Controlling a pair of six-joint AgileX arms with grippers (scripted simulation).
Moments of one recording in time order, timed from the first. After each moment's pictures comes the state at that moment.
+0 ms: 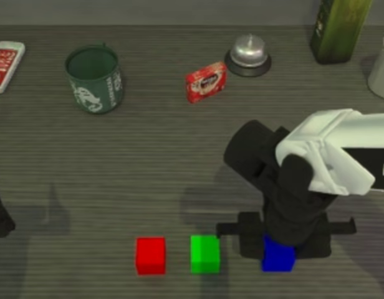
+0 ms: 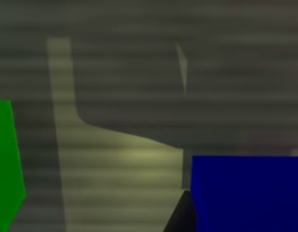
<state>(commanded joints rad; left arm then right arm) 0.02 0.00 0.00 0.00 0.00 0.00 0.77 1.83 1.07 -0.81 0.01 0.78</state>
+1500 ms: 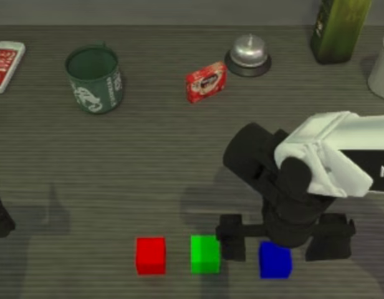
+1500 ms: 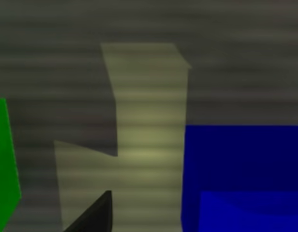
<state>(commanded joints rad) 0.02 0.00 0.00 0.00 0.00 0.00 0.77 1.83 1.07 -0.80 0.01 0.78</state>
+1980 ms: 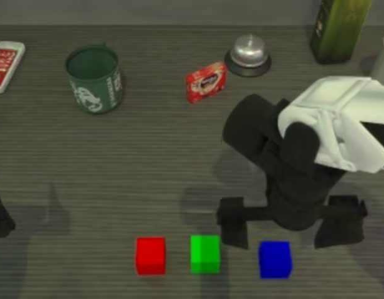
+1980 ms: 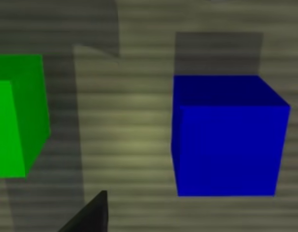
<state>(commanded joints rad) 0.02 0.00 0.00 0.00 0.00 0.00 0.78 1.76 1.20 -1.02 0.01 0.78</state>
